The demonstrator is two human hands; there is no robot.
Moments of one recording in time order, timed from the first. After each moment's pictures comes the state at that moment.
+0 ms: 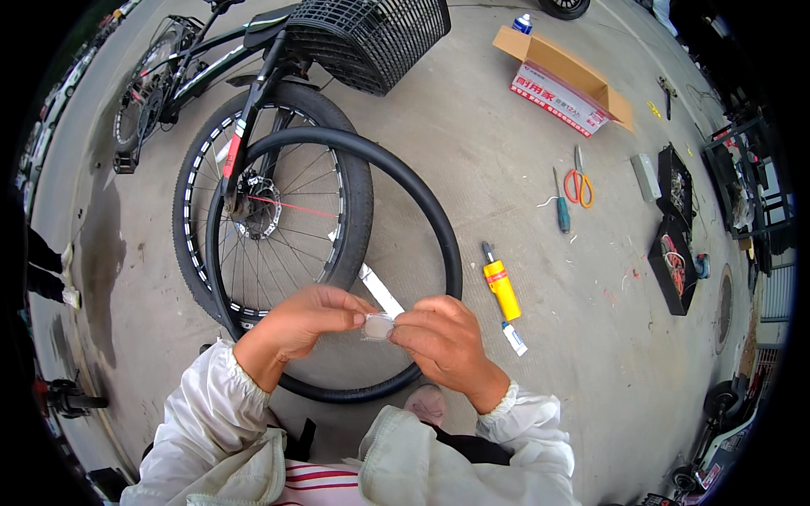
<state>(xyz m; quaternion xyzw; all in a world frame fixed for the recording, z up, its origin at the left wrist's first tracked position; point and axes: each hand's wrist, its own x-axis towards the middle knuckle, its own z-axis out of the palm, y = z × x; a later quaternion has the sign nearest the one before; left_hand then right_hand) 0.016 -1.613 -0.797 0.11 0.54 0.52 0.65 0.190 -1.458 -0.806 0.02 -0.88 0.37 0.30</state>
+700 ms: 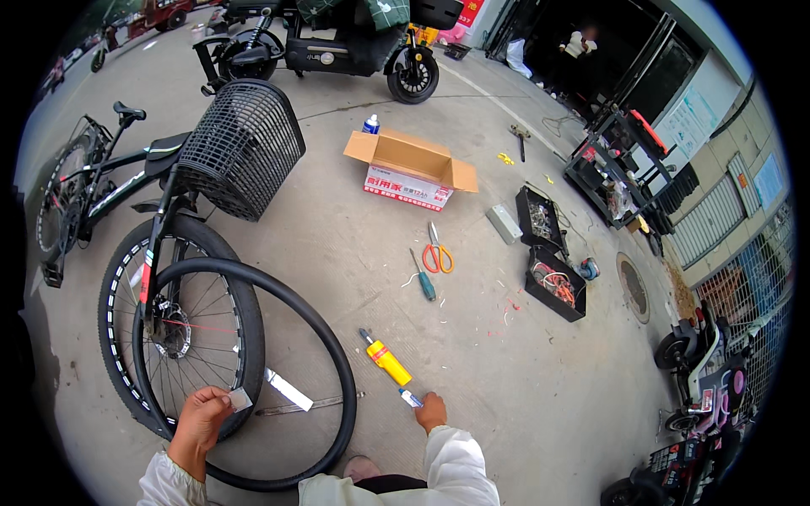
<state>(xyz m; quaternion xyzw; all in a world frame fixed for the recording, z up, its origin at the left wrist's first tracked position) 0.005 -1.675 -0.820 0.02 0.54 0.68 0.50 0.415 -1.386 -1.045 -0.64 -0.73 0.22 -0.04</state>
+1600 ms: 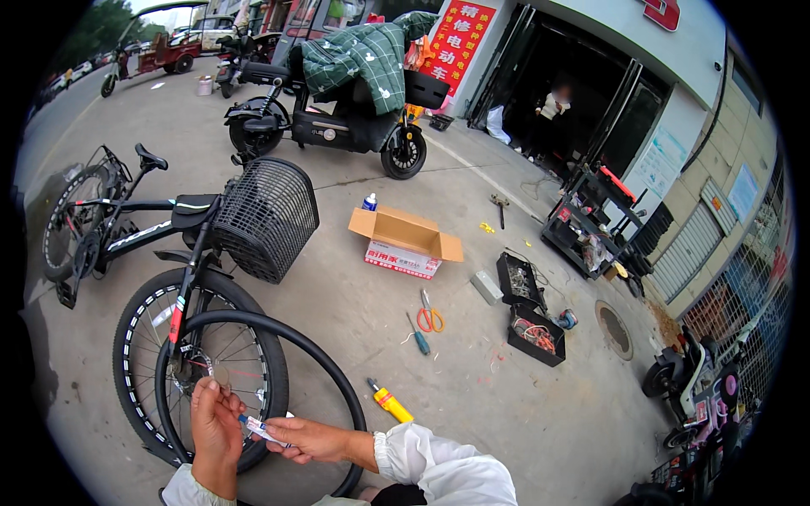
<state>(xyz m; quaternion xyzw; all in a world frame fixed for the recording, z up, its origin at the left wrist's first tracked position) -0.002 -1.665 -0.711 0.03 0.32 0.90 0.30 0.123 -1.533 -0.737 -0.11 -0.42 0.87 -0.24</state>
